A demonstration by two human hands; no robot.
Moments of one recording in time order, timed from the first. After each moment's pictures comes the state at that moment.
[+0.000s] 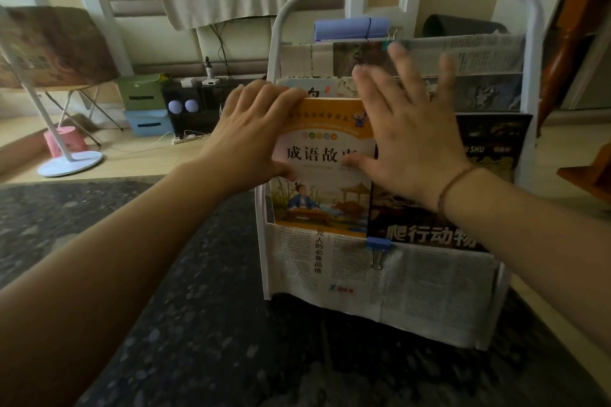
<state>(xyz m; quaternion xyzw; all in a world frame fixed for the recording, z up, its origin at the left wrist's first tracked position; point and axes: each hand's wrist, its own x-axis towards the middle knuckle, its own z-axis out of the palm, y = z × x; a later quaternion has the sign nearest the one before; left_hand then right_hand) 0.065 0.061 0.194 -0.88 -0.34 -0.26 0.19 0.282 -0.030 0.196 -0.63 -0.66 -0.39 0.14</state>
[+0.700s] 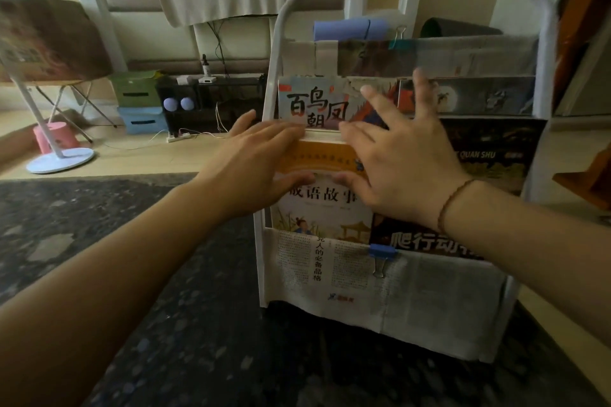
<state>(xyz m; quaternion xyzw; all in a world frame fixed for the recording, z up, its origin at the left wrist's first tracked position) 0.067 0.052 0.171 -0.90 -0.35 -0.22 0.12 0.267 -0.033 0.193 -0.62 -0.69 -0.37 -0.01</state>
